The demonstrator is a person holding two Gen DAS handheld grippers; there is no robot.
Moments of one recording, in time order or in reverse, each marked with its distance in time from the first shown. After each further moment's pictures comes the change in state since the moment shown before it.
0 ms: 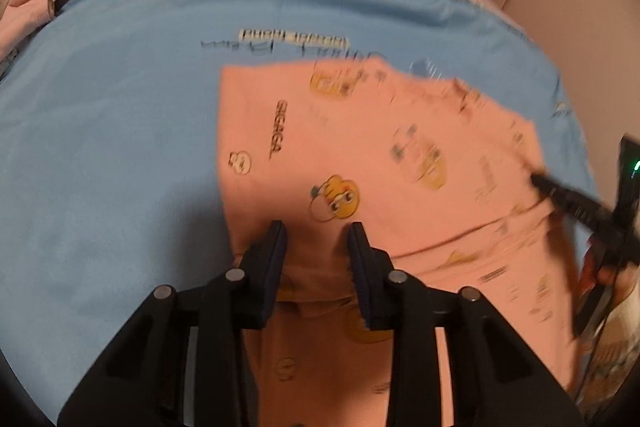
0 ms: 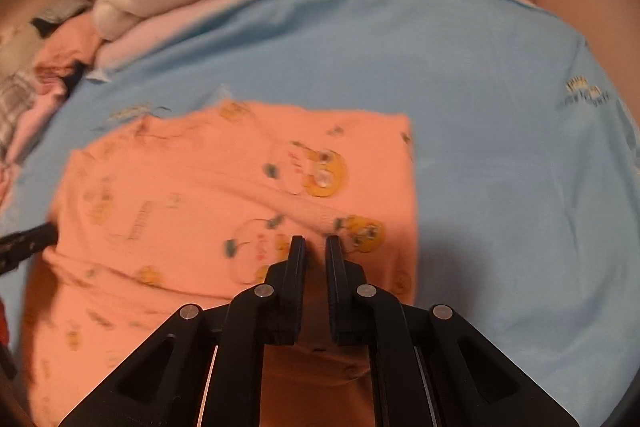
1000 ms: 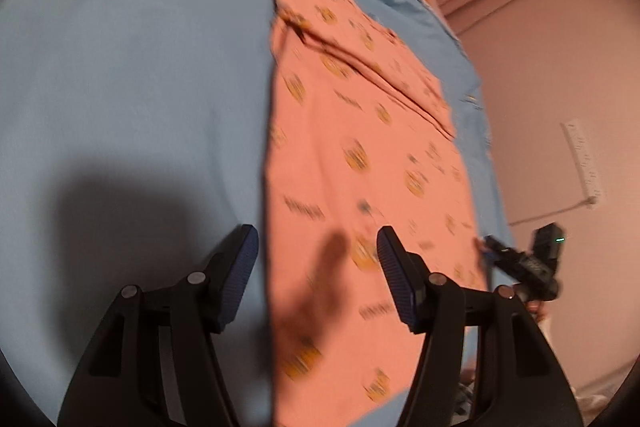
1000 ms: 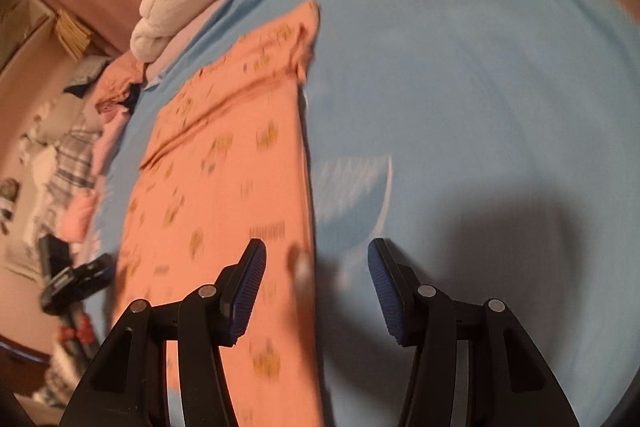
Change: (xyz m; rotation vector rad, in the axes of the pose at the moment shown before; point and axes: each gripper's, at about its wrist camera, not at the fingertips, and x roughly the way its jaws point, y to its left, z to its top) left arm -0.107 0.026 -0.176 -0.284 0.075 -0.385; right arm -0.132 -0.067 -0.180 0.323 0.122 0.323
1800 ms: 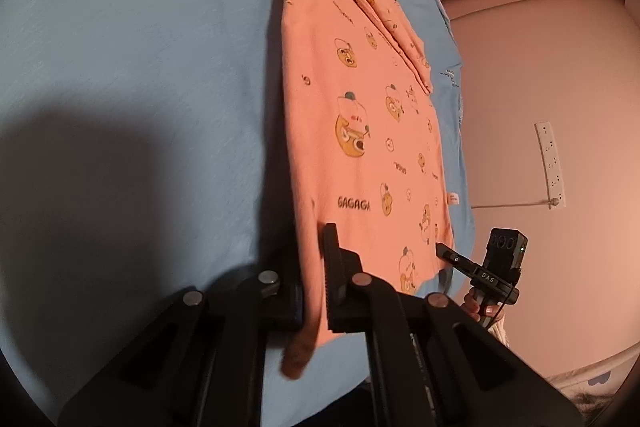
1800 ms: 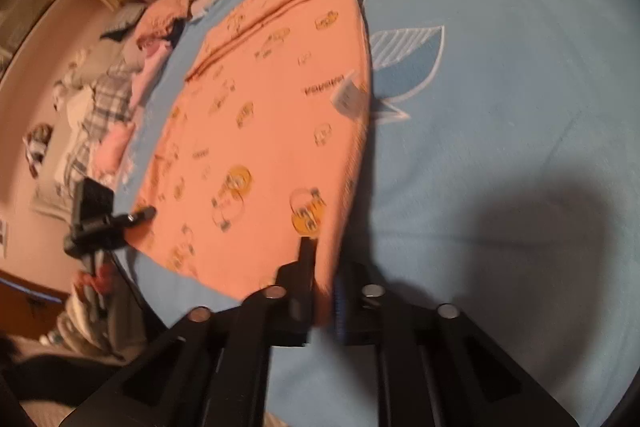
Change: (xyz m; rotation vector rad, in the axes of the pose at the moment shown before) left arm -0.001 0.006 -0.048 -0.137 0.123 -0.122; right arm 0.003 0.014 -0.044 -0.123 0.181 0.117
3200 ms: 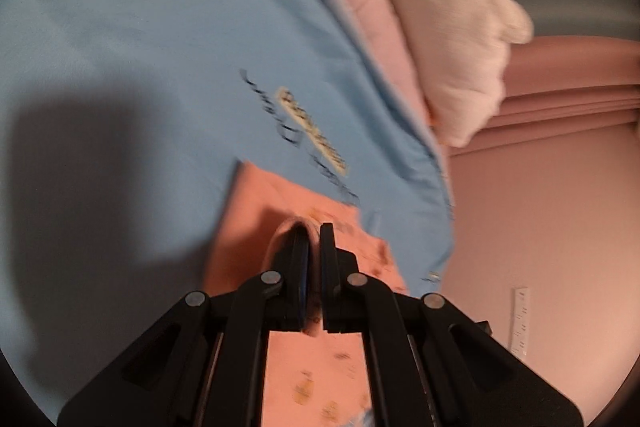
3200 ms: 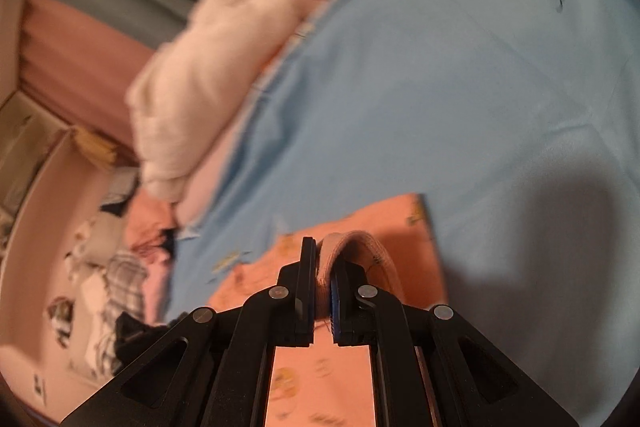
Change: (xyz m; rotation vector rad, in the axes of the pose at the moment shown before) left arm 0.056 0.008 0.328 -0.227 -0.292 -0.072; right arm 0.069 -0.035 0.292 0.269 -0.398 0.106
